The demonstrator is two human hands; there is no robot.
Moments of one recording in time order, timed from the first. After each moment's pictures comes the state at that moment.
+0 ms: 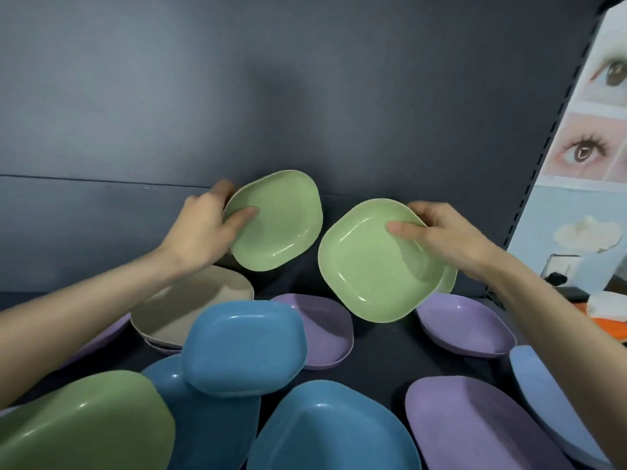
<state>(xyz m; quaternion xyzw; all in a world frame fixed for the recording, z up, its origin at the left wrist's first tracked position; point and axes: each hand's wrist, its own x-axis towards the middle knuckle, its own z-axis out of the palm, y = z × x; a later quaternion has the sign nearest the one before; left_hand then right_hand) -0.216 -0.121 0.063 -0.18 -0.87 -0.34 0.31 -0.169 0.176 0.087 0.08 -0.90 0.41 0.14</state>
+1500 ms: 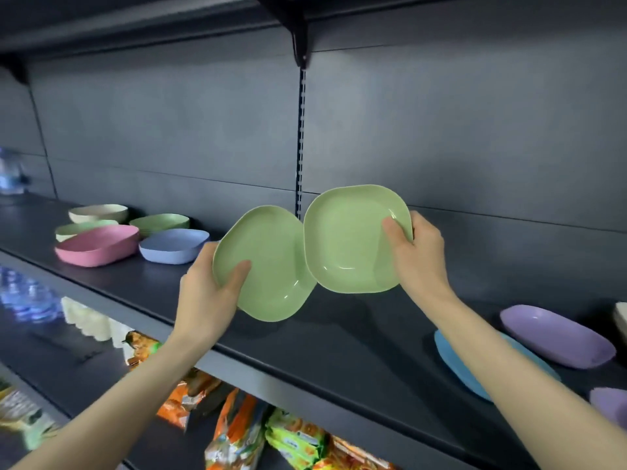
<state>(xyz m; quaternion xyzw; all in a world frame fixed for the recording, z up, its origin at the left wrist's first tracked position) 0.035 -0.717 0.008 0.11 -0.77 -0.44 0.44 -0.076 -0.501 0.059 0.23 -0.73 0.59 0.23</state>
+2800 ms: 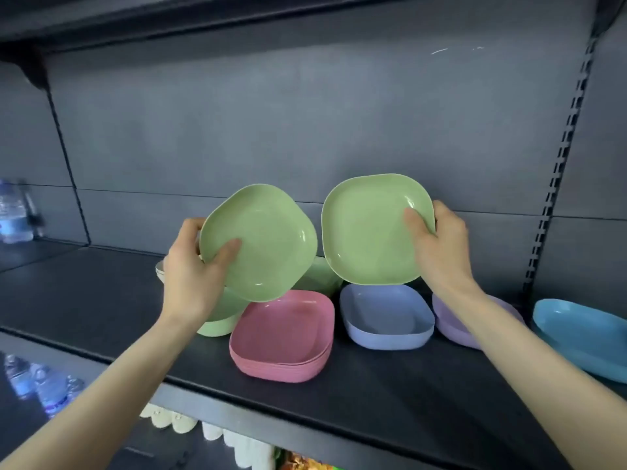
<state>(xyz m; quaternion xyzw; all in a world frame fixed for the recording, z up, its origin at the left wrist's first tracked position) -0.054 -1.269 0.045 0.06 -0.76 -0.45 0.46 -0.143 -1.012 0.066 0.16 -0.74 0.57 0.32</state>
